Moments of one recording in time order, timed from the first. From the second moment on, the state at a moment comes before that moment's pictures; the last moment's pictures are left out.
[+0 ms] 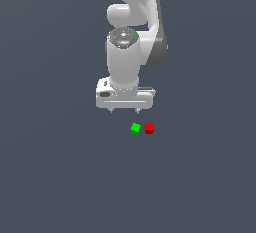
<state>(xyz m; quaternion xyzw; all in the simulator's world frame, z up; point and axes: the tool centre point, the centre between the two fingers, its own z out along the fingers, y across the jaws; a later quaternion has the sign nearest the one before) 0.001 -0.013 0.188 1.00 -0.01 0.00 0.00</state>
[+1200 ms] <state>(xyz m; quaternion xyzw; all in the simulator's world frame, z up) 0.016 0.016 0.159 0.98 0.18 0.00 0.00</state>
